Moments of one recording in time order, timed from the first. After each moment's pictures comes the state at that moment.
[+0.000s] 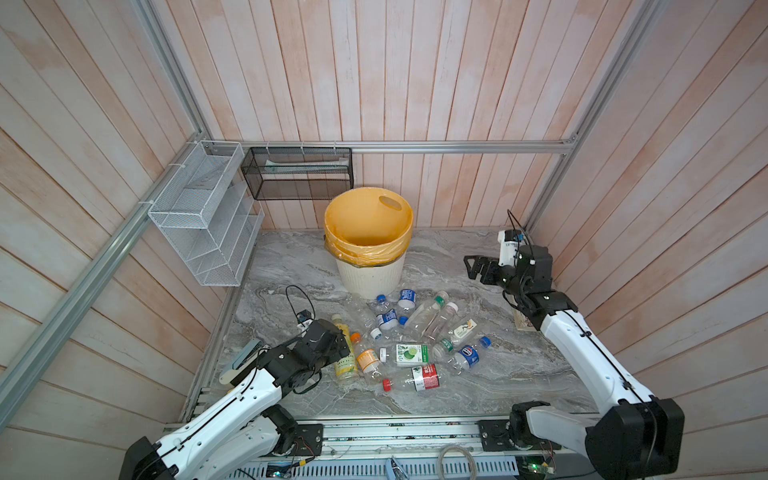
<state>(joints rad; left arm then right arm) -0.70 0.92 0.60 -0.72 -0.26 -0.98 0.12 1.16 0.89 -0.20 -0.20 0.33</state>
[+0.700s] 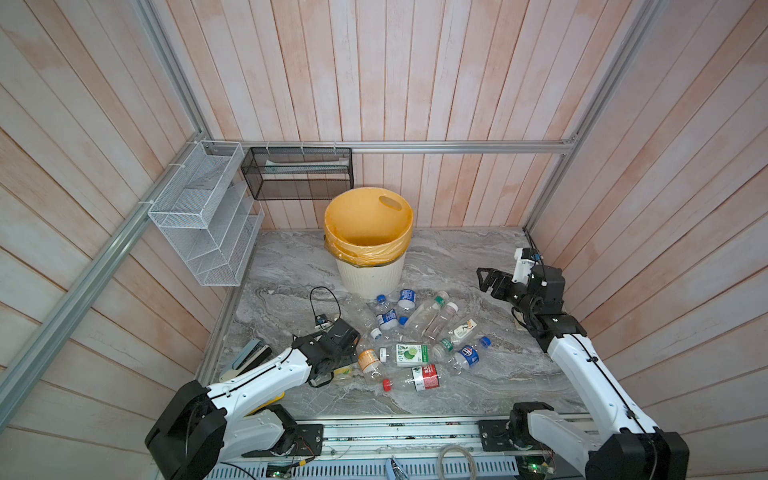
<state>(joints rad) -0.72 1.18 0.60 -0.64 -0.26 -0.95 0.06 1.03 0.76 -0.16 -0.20 0.40</state>
